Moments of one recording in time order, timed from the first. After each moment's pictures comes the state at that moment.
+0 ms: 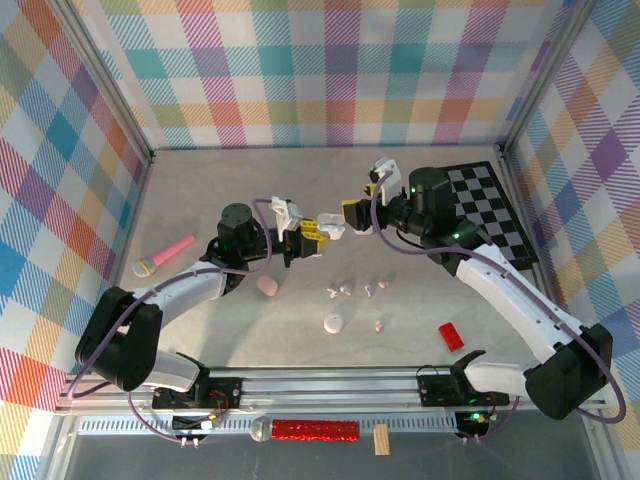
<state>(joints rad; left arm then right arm) -0.47 1.41 0.72 0.60 0.89 -0.06 0.55 1.23 1.13 -0.25 -0.29 0.08</state>
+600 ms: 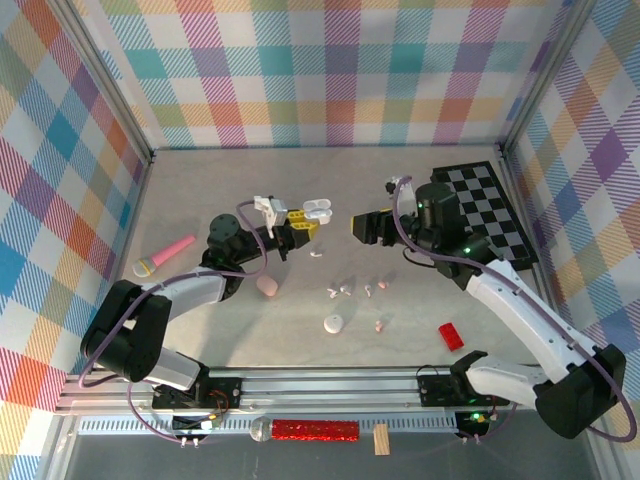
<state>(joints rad) -0.40 1.45 0.61 0.98 0.76 -0.19 0.54 1.13 1.03 -0.38 -0.30 0.44</state>
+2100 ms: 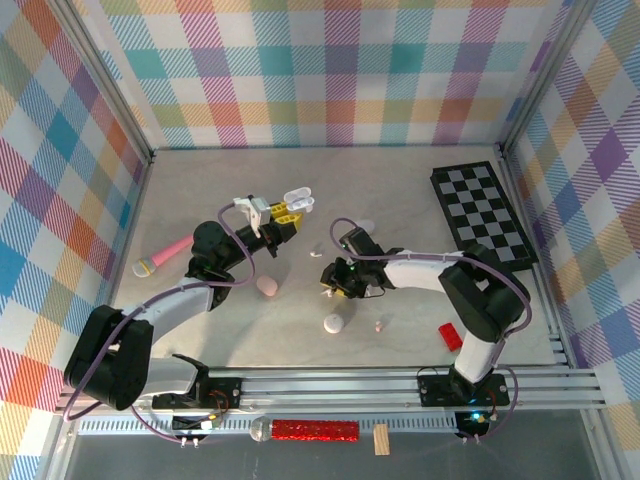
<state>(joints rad) -0.38 1.29 0.56 0.91 0.62 -0.13 0.73 1.76 0.89 -0.13 -0.33 1.11</state>
